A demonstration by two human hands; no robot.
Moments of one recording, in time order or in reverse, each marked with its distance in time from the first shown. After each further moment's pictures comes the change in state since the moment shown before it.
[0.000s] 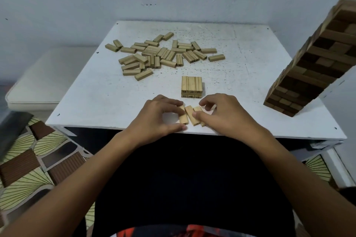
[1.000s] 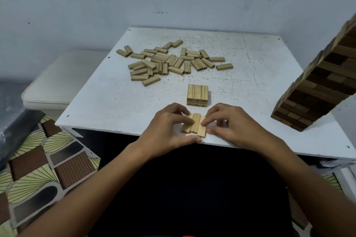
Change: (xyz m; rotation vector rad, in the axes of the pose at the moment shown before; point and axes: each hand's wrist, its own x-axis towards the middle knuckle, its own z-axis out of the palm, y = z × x) left_hand -0.004 0.017 0.014 0.030 0.038 -0.075; right_hand 0.008 0.026 -0.011 0.050 -0.193 -0.233
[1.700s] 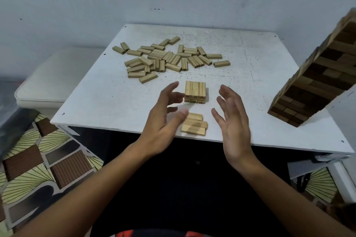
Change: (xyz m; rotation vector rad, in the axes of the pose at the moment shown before) left_hand -0.005 0.006 0.006 -0.452 0.170 -0.045; right_hand -0.016 -0.036 0.047 0.907 0.609 0.082
